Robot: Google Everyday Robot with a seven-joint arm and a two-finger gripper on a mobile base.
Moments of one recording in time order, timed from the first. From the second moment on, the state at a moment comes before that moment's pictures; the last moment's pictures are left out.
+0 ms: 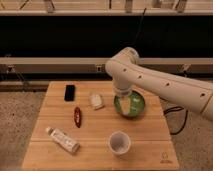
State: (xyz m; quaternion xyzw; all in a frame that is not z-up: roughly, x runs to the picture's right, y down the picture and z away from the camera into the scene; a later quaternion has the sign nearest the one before) arm 0.093 0.066 0.716 -0.31 0.00 -0.11 0.95
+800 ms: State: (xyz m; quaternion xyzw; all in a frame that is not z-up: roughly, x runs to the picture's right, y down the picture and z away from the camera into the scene) arm 0.112 0.084 0.706 -0.31 -0.02 -0.12 0.94
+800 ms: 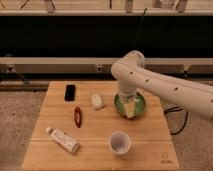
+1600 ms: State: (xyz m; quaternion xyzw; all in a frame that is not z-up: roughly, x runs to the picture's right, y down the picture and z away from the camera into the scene) arm 0.151 0.115 0.691 -0.33 -0.02 -0.11 0.94
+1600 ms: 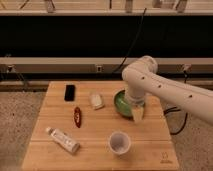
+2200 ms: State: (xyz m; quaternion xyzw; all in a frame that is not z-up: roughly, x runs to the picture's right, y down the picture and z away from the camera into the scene) arm 0.178 0.117 0.688 -0.32 -0.02 -0.07 0.94
